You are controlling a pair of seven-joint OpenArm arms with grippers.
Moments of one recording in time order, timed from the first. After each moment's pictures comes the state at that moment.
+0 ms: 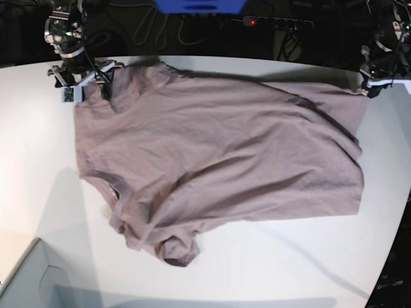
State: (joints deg) left arm 31.0 -9.1 -35.5 97.1 -53.5 0.4 32.2; right arm -24.1 2.0 20.7 79.8 -0.2 22.1 -5.9
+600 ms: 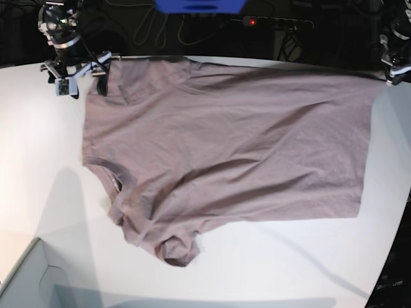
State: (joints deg) left arm 31.7 -6.9 -44.8 97.1 -53.6 0.3 32.2; right arm -31.5 1.3 20.8 91.6 0.0 22.1 -7.0
